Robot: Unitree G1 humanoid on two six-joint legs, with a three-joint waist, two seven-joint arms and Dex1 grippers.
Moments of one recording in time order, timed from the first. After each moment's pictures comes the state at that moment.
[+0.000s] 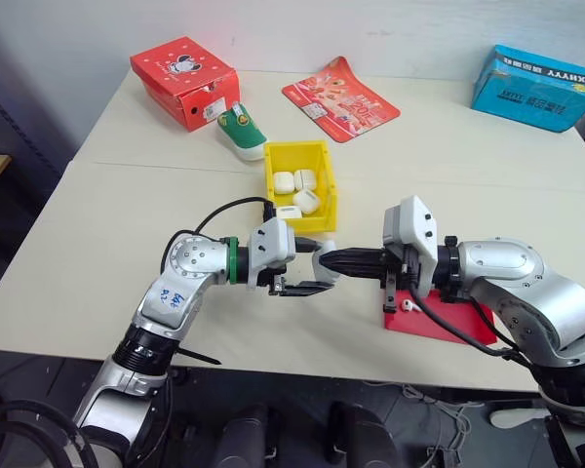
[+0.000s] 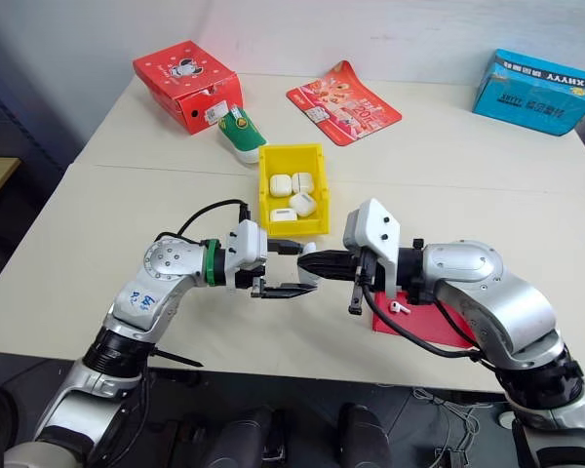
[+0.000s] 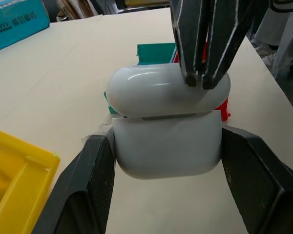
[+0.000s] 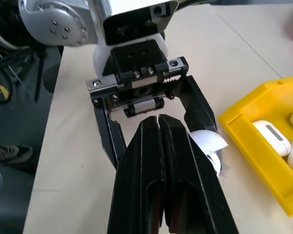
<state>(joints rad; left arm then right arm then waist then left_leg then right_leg) -0.57 0.43 -0.24 -0.06 -0.23 0.25 -1.00 -0.49 -0.76 0.12 -0.49 0.60 0.64 0.88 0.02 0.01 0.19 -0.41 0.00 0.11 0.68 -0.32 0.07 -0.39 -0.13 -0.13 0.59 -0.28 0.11</state>
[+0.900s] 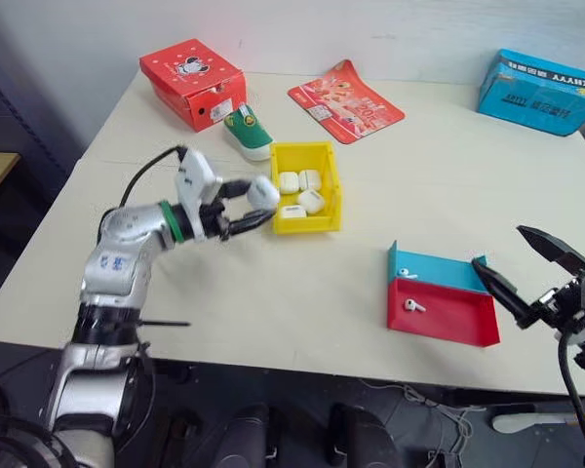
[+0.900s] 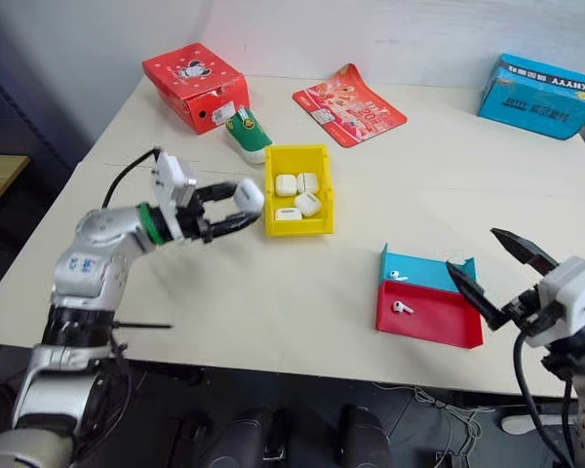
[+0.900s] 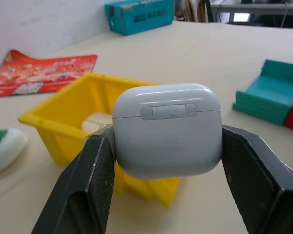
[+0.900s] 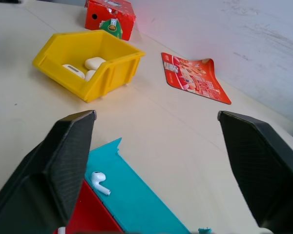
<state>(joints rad) -0.82 0.44 0.01 0.28 -0.28 0.31 -0.82 0.24 -0.56 -0.61 -0.46 0.51 0.03 0.85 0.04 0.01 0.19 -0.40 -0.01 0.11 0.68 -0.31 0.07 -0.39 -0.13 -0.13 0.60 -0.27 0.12</state>
